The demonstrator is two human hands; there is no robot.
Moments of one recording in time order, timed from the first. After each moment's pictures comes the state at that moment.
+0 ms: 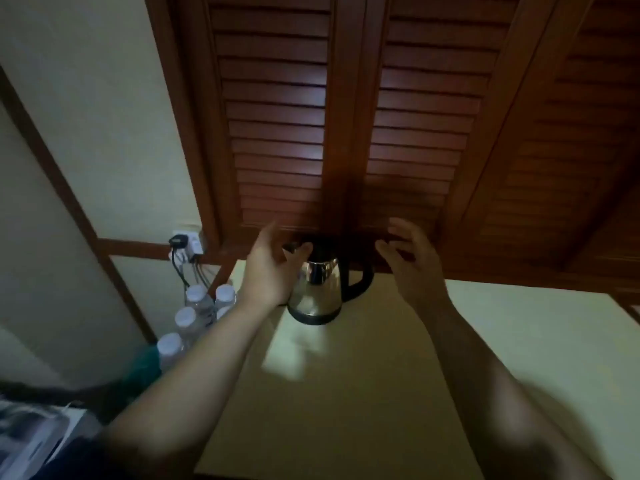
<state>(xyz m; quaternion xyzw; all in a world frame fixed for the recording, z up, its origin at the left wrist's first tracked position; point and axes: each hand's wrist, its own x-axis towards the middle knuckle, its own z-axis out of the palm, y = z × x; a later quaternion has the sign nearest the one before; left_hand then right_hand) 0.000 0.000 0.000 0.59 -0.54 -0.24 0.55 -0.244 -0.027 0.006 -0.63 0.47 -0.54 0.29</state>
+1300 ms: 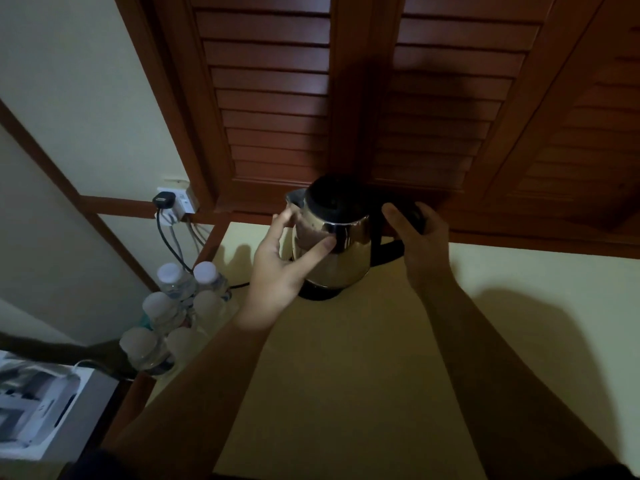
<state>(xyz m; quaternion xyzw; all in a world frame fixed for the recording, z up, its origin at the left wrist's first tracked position) -0.018 -0.024 -0.054 0.54 -0.53 -0.36 0.55 -0.233 -0.083 -0.038 -0.51 0.41 -0.61 0.45</state>
